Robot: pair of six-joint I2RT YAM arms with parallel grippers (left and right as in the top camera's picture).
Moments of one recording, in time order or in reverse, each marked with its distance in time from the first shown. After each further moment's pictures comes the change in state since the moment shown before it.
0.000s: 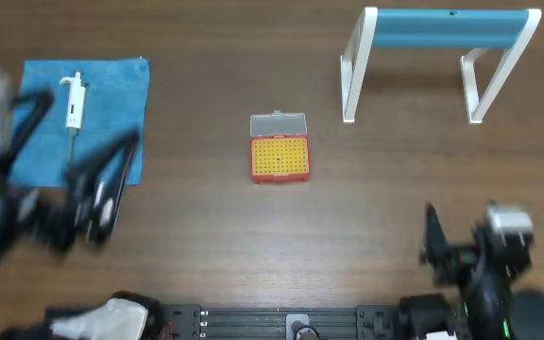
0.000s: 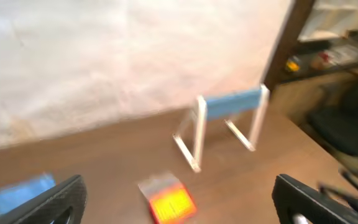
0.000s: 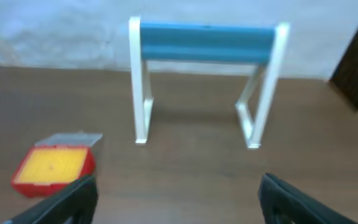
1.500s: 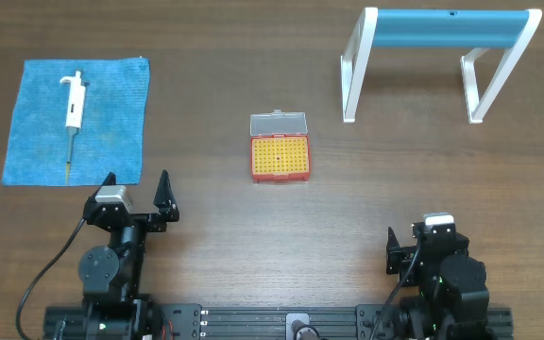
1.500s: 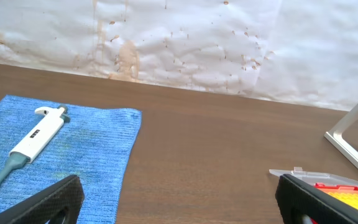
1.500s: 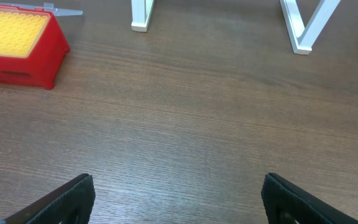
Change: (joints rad) left arm 0.274 -1.359 -2.739 1.604 -0.233 -0.040; right arm 0.001 -0.217 -0.520 -0.026 -0.060 -0.039
